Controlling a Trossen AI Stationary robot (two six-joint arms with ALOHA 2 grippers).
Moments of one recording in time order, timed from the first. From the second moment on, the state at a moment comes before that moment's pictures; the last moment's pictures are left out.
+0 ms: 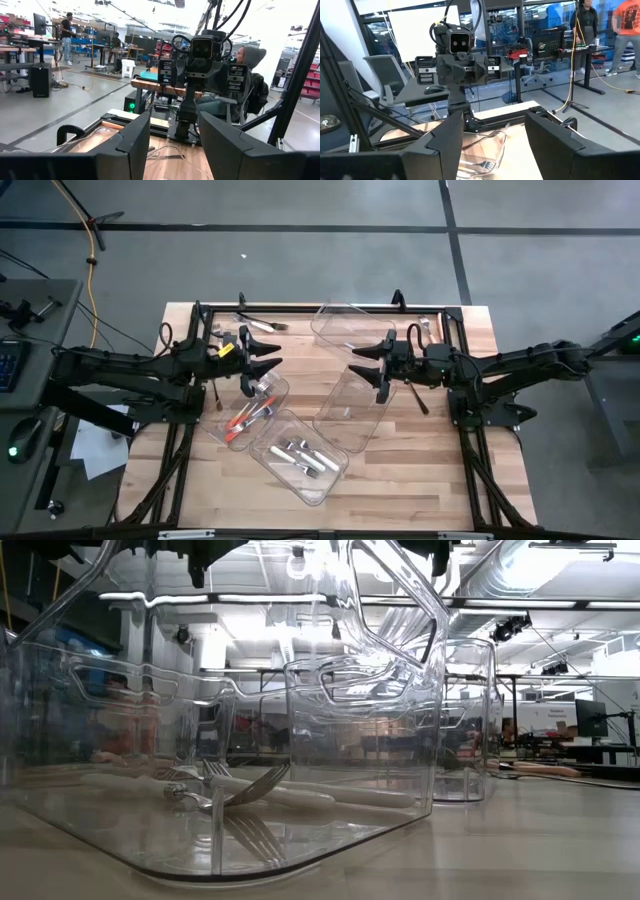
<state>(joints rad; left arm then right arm) 0.03 0.84 0.52 0.46 -0.16 -0.14 0.07 1.11 0.74 0.43 0.25 0.11</state>
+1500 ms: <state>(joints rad) 0.06 0.86 0.54 0.40 -0.43 -0.28 0.07 1.11 0.74 0.40 0.24 0.11</state>
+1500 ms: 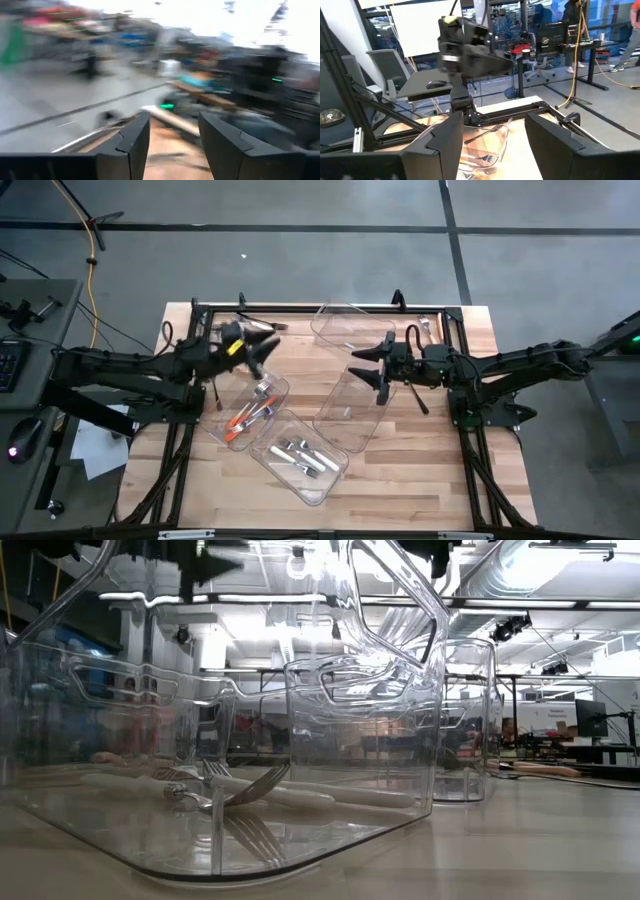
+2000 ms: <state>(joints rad) 0.69 1.25 1.07 -0.56 -0.12 -0.29 0.05 1.11 0.74 0.40 0.27 0.15</state>
